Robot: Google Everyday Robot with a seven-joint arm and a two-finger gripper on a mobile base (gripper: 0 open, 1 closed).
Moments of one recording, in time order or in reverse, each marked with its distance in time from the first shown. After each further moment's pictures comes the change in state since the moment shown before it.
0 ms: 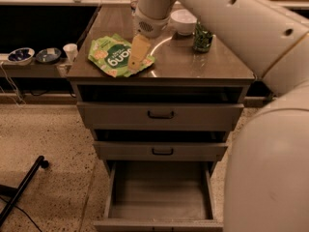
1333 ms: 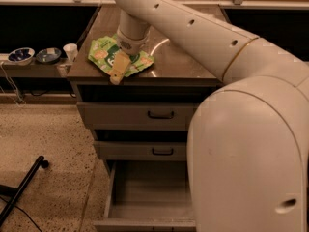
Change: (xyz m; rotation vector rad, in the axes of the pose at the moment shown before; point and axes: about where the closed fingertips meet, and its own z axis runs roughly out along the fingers) arm -0.048 0.011 0.092 -0.060 -0.017 0.036
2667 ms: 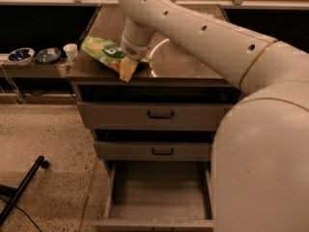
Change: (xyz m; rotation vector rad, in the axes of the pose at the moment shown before) arm 0.015 0.006 -0.003 0.037 -0.037 -0.056
